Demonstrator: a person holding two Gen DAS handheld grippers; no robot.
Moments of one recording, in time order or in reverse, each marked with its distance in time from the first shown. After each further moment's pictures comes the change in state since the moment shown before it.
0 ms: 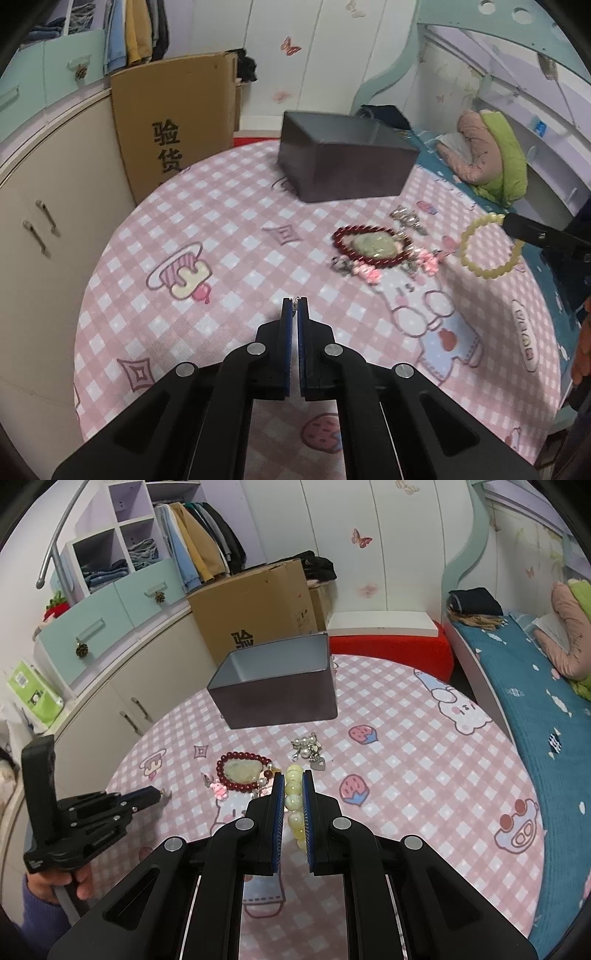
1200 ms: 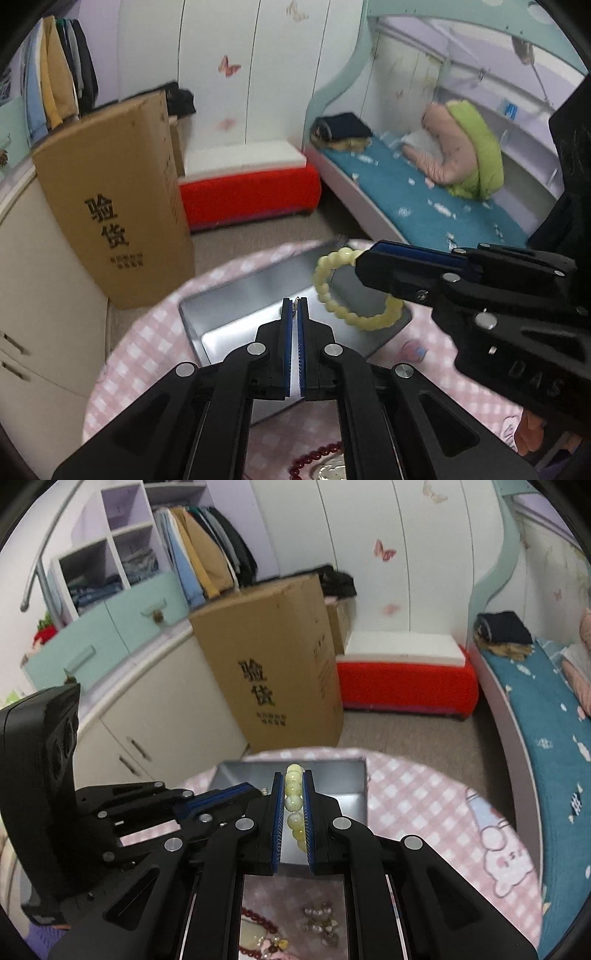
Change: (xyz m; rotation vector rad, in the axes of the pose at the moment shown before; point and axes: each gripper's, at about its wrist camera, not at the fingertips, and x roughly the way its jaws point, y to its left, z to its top) left arm 0.099 -0.052 0.173 0.172 0.000 -0.093; right arm 0.113 0.008 0.143 -0.032 0.011 0.043
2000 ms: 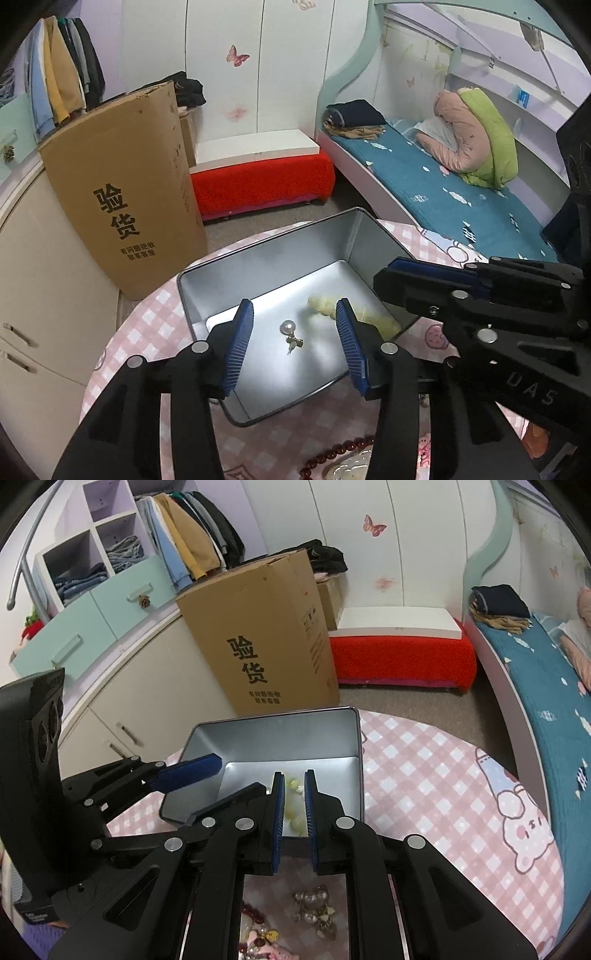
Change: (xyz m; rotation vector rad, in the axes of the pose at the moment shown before) left arm 0.009 0.002 -0.016 0.001 0.015 0.063; right arm 0.014 -0.017 -0.027 0.057 0.036 0.008
